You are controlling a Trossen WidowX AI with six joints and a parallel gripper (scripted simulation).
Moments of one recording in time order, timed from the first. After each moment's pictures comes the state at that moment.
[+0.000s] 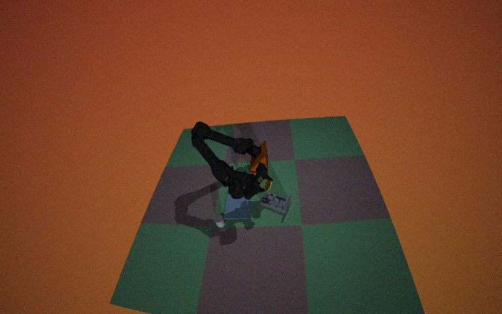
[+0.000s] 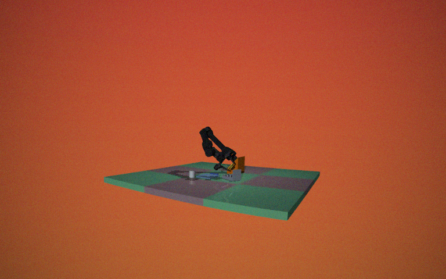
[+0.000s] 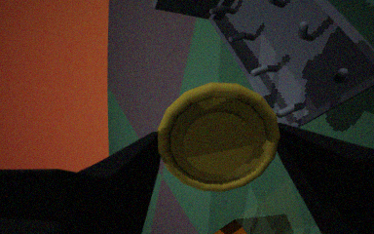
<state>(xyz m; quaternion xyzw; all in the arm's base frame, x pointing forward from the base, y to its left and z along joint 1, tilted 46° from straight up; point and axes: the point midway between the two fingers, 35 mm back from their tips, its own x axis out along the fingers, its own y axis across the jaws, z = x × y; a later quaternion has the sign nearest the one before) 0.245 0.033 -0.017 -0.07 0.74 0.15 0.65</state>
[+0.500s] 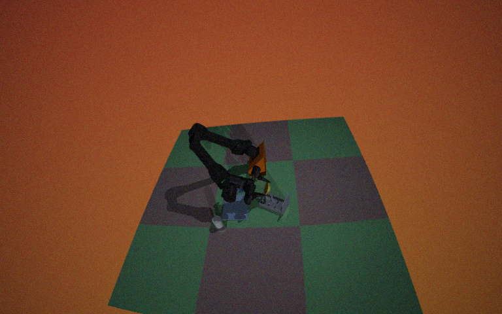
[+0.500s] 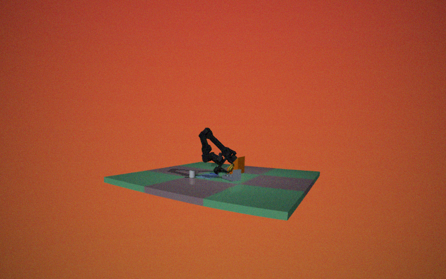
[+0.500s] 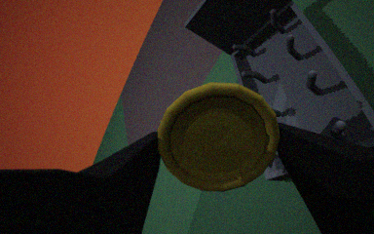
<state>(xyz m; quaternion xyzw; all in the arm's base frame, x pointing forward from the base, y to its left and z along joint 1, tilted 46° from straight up) 0.248 0.021 -0.027 -0.10 0.64 0.31 0.70</state>
